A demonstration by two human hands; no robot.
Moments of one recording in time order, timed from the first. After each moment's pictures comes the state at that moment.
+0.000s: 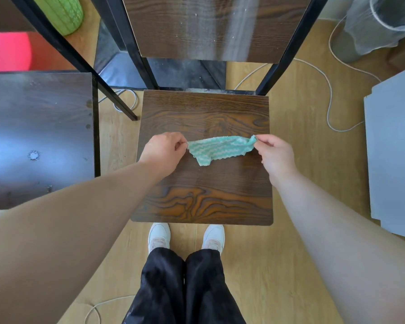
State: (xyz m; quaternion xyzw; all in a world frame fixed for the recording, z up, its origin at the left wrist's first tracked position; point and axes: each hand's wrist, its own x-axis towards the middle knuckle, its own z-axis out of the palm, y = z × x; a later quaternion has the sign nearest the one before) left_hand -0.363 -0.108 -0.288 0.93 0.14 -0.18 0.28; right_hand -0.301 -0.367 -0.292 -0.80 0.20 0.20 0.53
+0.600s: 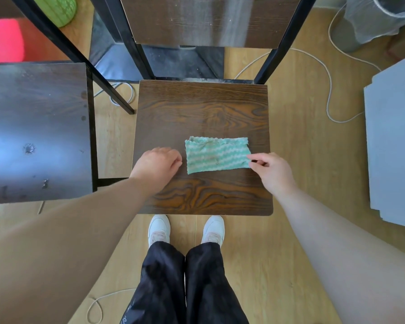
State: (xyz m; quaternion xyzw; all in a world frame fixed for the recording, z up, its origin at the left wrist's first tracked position) left_hand -0.418 -0.105 -0.313 0.96 0.01 -0.20 0.20; right_hand -0.351 -0.406 -0.323 -0.90 0.04 0.25 0.36
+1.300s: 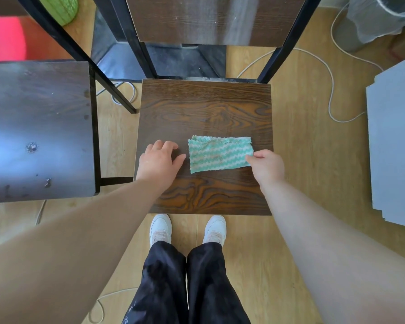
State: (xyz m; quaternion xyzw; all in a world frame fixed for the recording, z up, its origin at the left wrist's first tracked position) left_hand -0.419 -0.116 -0.312 0.94 0.18 -0.19 0.20; right_hand -0.347 -0.367 -0.335 -0.87 0.24 0.24 0.36
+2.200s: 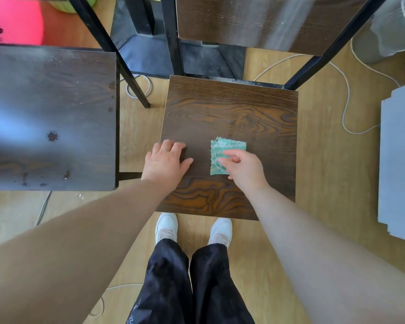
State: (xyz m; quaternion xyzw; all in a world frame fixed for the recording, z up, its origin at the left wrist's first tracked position) left_hand -0.437 -0.073 -0.316 0.95 0.16 -0.21 0.16; right_hand -0.373 -0.273 -0.325 -0.87 0.05 0.30 0.39
